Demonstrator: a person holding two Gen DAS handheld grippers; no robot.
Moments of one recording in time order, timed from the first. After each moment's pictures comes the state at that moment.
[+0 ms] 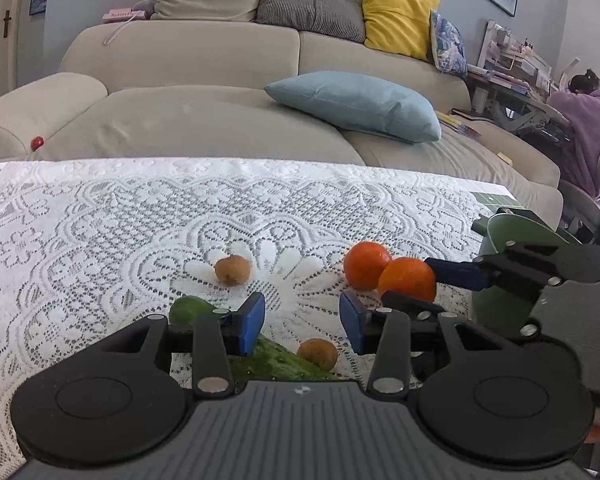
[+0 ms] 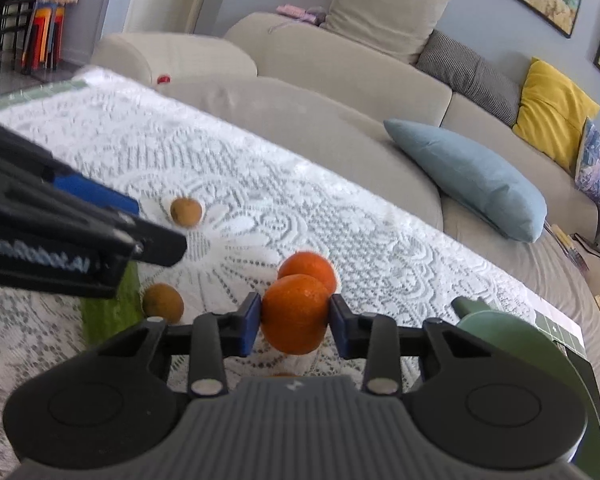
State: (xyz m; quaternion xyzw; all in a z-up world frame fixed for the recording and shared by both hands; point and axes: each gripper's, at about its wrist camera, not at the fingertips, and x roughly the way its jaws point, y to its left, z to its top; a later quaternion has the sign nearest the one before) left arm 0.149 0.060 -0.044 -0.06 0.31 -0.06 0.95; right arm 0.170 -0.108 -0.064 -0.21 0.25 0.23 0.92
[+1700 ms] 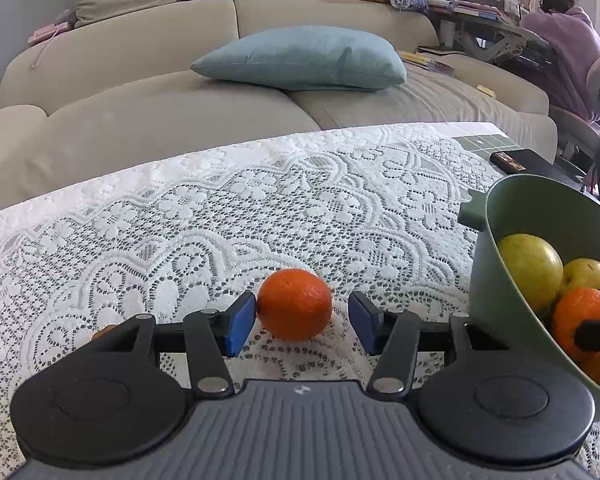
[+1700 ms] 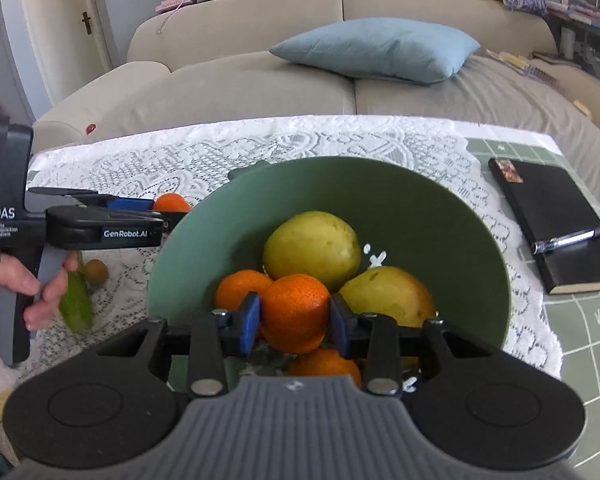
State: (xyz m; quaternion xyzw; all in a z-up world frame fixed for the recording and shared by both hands) left arm 0.241 -0.019 -0.069 0.03 0.36 -0.10 0.93; right arm 0.178 -0.279 -0.045 0.00 0.39 0.18 0.90
